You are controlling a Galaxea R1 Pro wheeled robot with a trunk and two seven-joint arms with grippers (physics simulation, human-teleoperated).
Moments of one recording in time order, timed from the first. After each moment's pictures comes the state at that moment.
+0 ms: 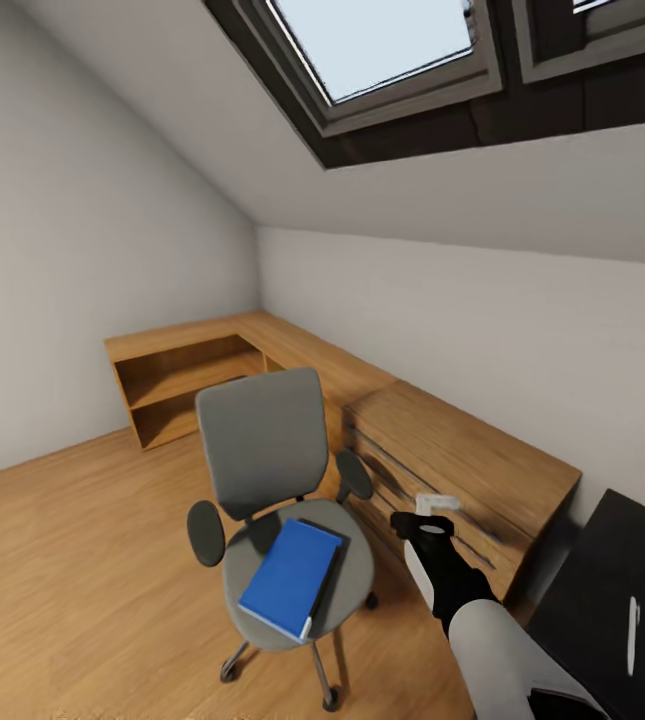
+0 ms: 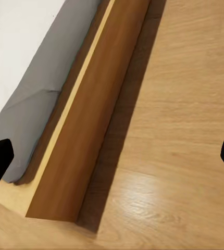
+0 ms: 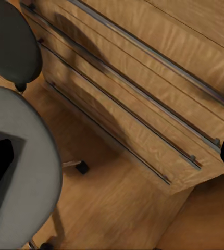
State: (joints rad) left arm 0.03 0.07 -0.16 -0.69 0.43 -0.29 1.04; right arm -0.72 0.17 -0.20 -0.52 0.18 0.22 -0.27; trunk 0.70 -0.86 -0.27
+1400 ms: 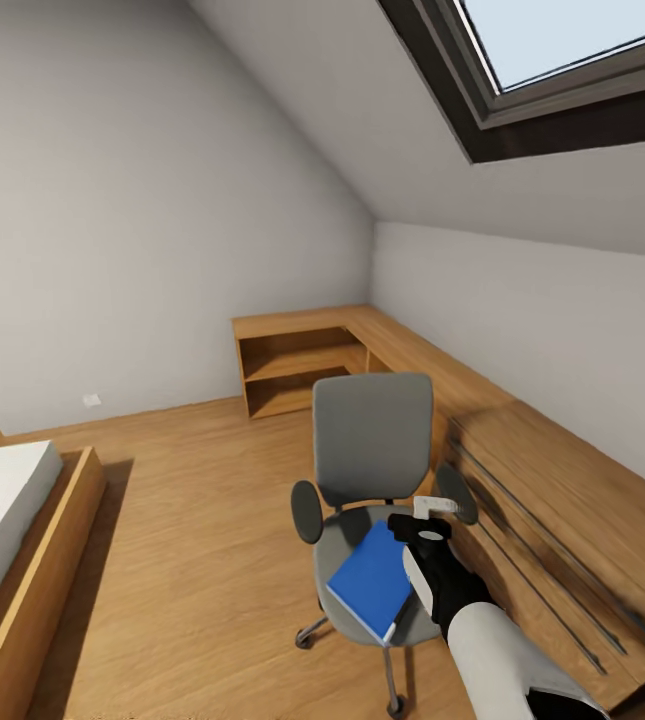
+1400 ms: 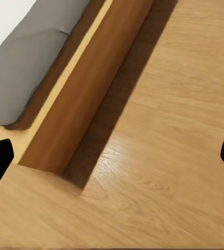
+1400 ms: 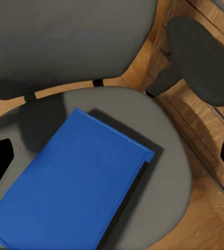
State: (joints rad) left arm 0.03 0.07 -0.12 -0.81 0.47 -0.19 0.77; right arm -0.72 0.17 -0.19 -0.48 0.18 0.16 -0.27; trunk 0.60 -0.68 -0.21
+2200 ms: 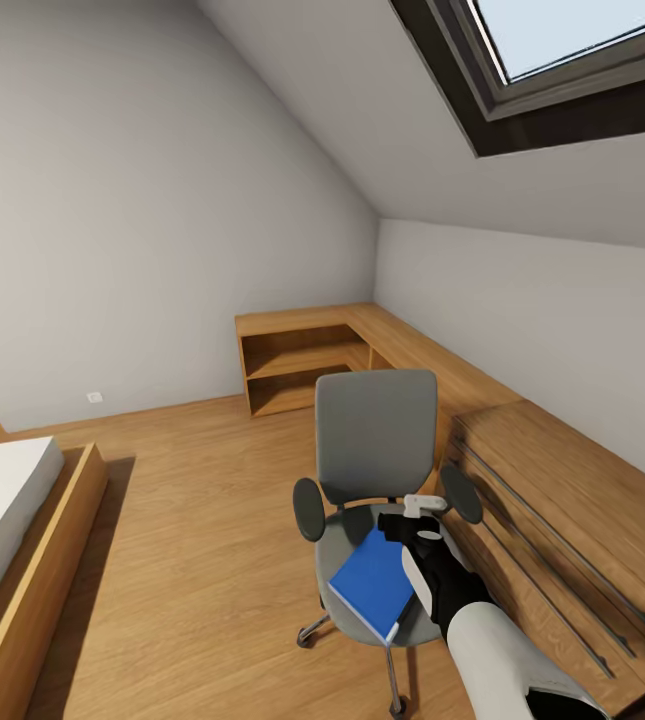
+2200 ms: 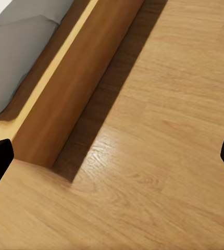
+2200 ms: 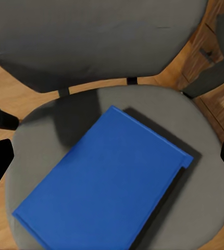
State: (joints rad) left arm 0.03 0.03 -0.12 -0.82 0.47 -0.20 0.77; right arm -0.72 0.17 -0.18 -0.48 0.18 0.16 -0.15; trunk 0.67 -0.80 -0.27
